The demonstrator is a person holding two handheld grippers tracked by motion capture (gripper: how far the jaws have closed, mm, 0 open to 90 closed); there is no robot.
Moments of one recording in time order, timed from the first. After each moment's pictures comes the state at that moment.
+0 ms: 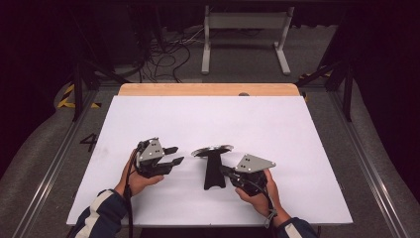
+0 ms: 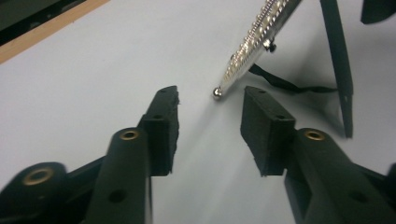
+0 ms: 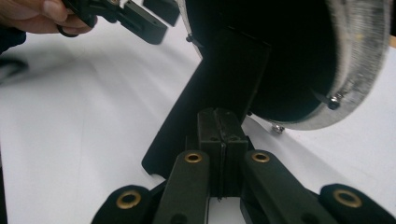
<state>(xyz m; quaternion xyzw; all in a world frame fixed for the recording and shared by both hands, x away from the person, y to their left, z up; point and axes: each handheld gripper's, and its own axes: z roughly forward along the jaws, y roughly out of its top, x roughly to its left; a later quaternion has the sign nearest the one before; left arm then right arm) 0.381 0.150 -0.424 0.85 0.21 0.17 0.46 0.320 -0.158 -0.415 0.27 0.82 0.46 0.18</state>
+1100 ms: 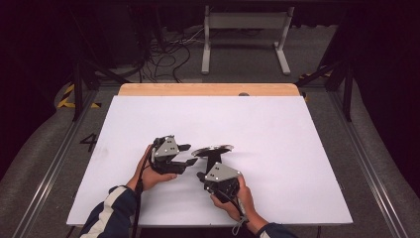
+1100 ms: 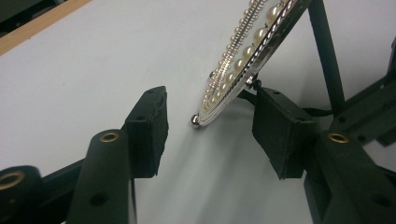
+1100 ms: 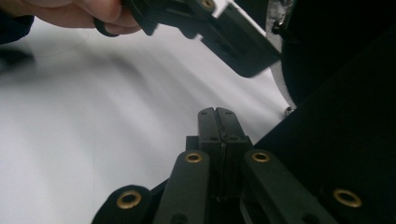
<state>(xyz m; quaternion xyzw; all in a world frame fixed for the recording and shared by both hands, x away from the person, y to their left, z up) 0.395 0.117 -0.432 0.86 0.17 0.14 0.46 0.315 -0.091 -0.443 0.26 0.84 0.43 0.20</state>
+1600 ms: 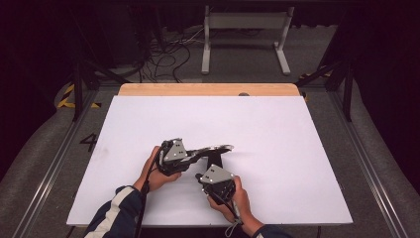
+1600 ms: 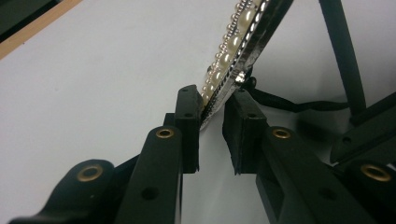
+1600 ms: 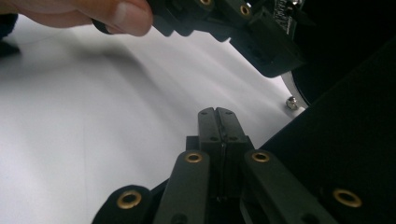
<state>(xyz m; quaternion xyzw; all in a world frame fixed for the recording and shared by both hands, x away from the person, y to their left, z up) 0.391 0.104 -0.439 0.87 0.15 0.17 0.43 0.312 -0.082 -0.450 0.28 0.84 0.41 0.22</state>
